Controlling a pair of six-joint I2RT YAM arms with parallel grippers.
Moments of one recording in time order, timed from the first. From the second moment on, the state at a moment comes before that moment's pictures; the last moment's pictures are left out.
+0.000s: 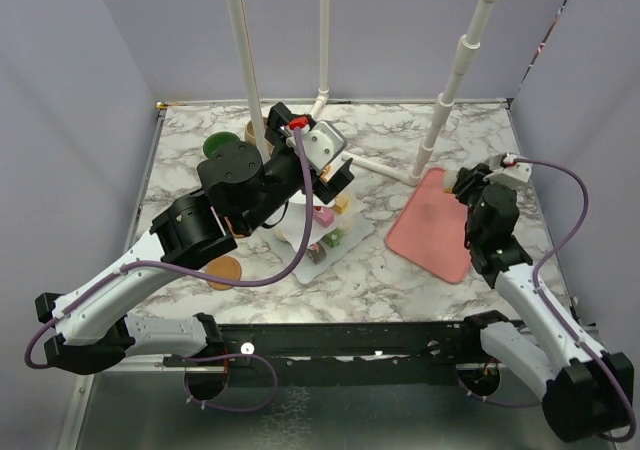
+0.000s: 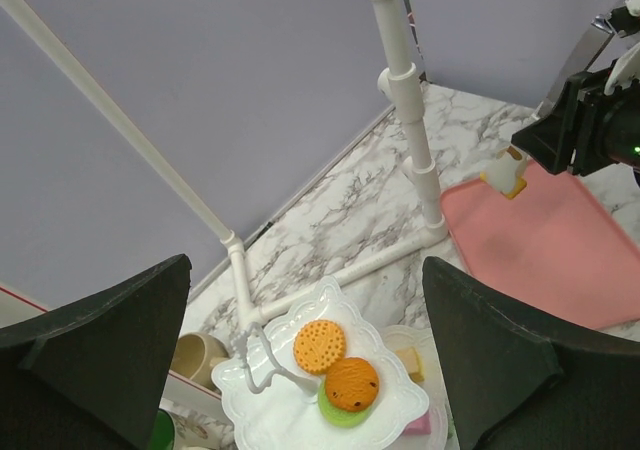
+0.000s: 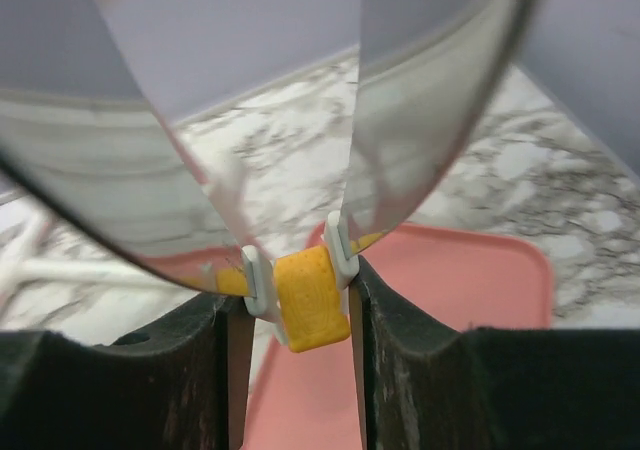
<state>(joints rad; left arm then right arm) -1.08 1.14 1.56 -0.39 -0.34 0.36 0.17 0.91 0.52 0.28 0.47 0.30</state>
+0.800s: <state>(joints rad) -0.98 1.12 1.54 -0.41 -0.34 0.32 0.79 1.28 1.34 0.06 0.26 0.17</state>
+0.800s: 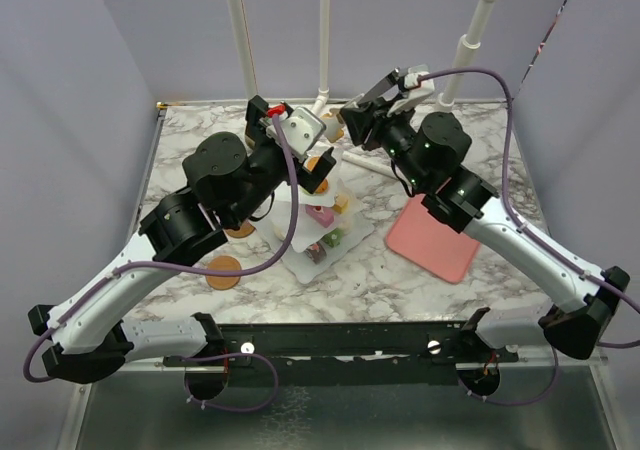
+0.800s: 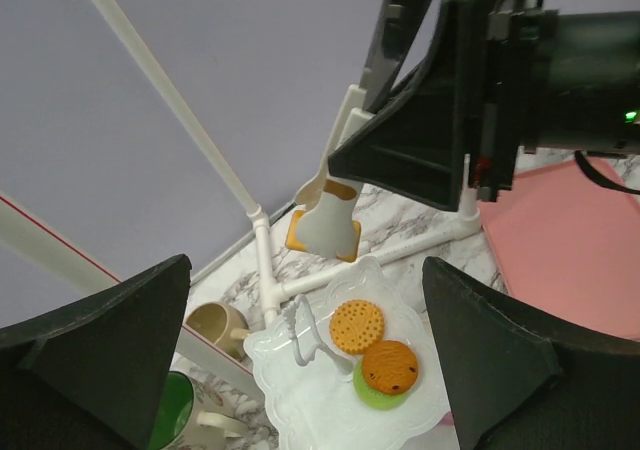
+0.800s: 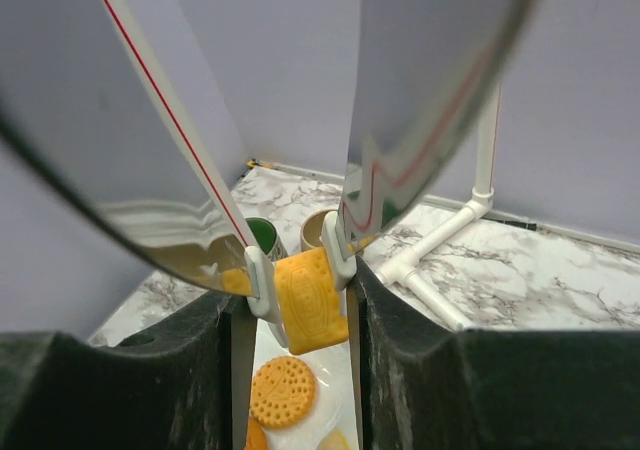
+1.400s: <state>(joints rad) -0.98 1.08 1.52 -0.41 -0.31 0.34 0.78 1.55 1.60 0.02 0.06 0.14</state>
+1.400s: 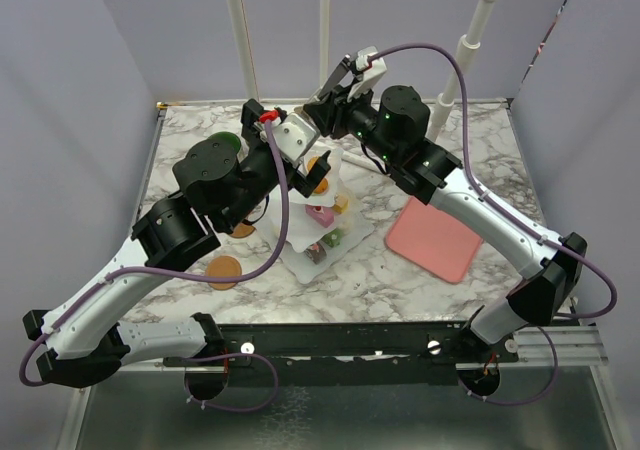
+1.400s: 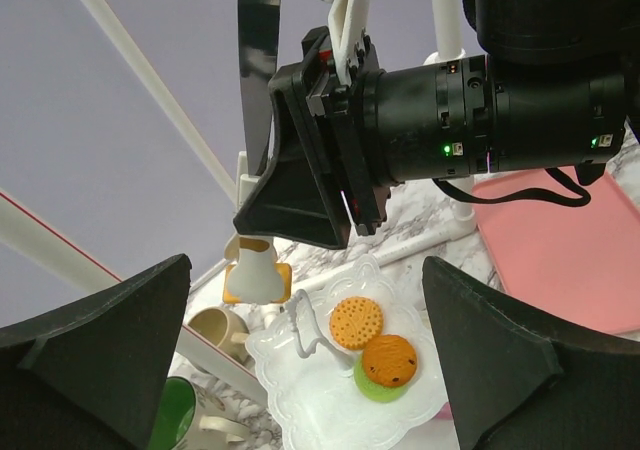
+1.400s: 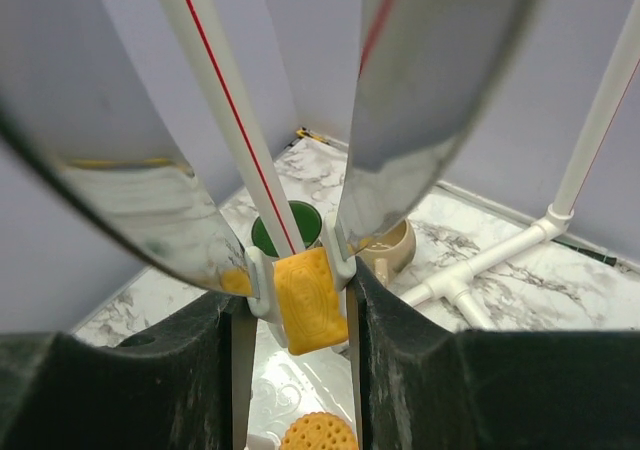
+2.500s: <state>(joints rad) -0.98 1.07 1.52 -0.41 -0.29 0.35 0.73 1.47 1.55 -0.05 0.04 0.16</state>
